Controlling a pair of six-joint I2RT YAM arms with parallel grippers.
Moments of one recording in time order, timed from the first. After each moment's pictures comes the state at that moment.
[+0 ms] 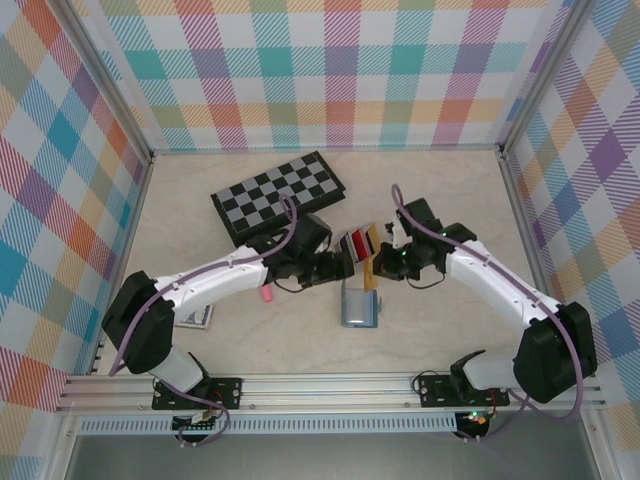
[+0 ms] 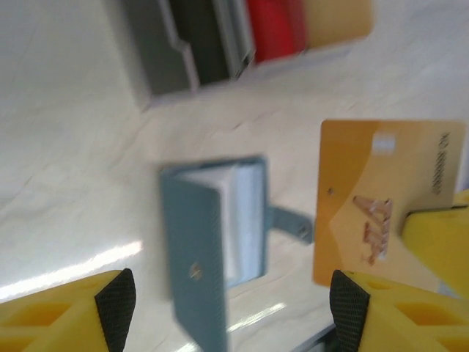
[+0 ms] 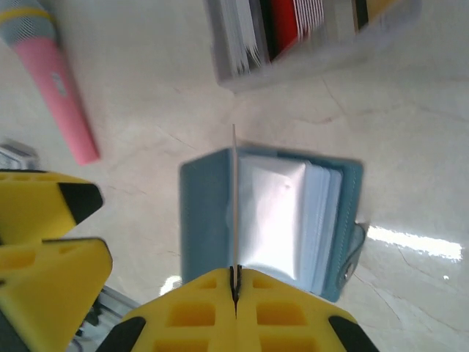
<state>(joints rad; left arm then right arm) -0.85 1.56 1.13 -0.55 0.17 -0.90 0.50 1.32 0.99 -0.81 -0.37 0.60</state>
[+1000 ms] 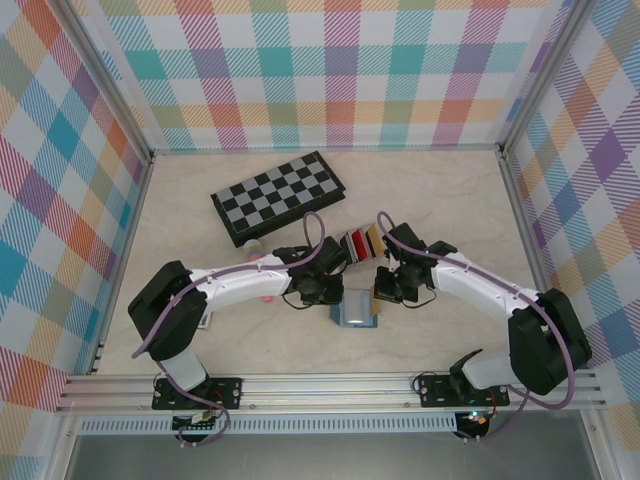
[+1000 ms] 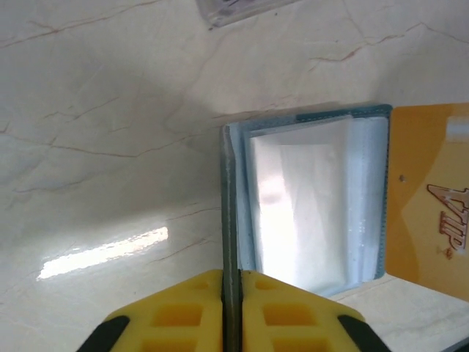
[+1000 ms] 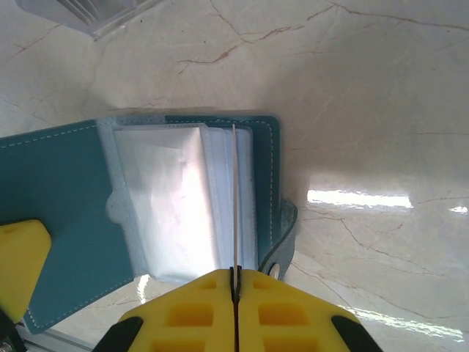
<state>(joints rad) -0.92 1.69 1.10 -0.58 0.09 -0.85 0.57 1.37 0.83 -0.74 -0.26 0.70</state>
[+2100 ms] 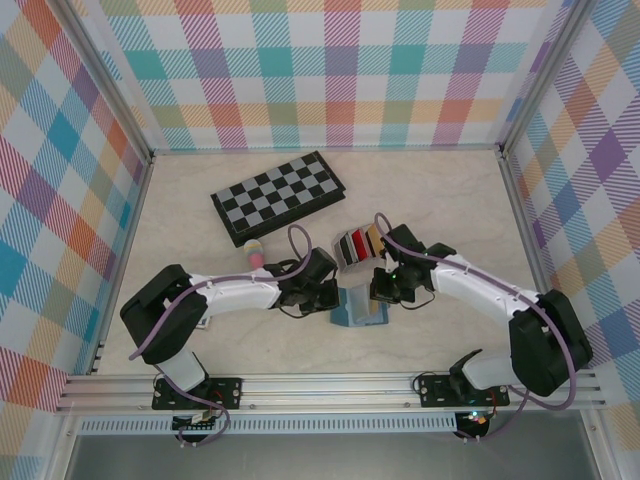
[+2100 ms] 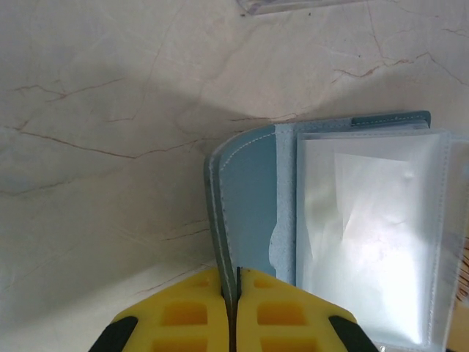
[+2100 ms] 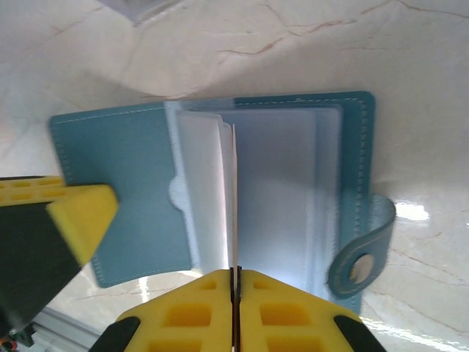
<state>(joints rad) -0.90 1.65 0.88 -0.25 0.15 -1.00 0.59 1.35 0.82 -0.70 -0.30 0.68</state>
